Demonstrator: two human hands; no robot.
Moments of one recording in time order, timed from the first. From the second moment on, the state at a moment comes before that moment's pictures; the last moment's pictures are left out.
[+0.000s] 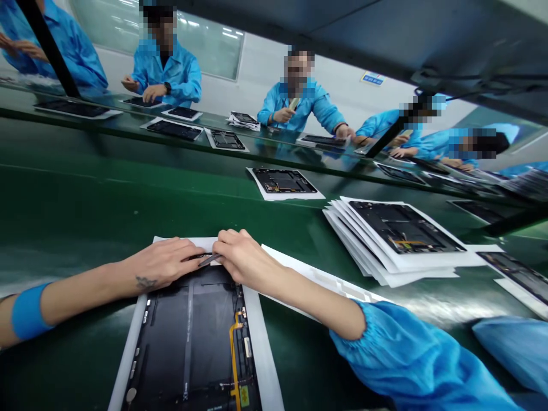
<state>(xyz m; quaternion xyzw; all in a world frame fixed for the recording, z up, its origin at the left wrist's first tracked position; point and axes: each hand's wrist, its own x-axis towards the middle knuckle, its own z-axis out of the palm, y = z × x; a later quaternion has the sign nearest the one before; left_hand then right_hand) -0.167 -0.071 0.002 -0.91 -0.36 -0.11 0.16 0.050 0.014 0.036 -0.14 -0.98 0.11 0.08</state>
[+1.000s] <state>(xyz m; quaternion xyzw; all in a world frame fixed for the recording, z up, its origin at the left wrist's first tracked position) -0.164 -0.072 0.001 -0.92 -0.36 -0.12 0.14 0.099 0.009 0.021 -0.14 -0.98 0.11 0.10</state>
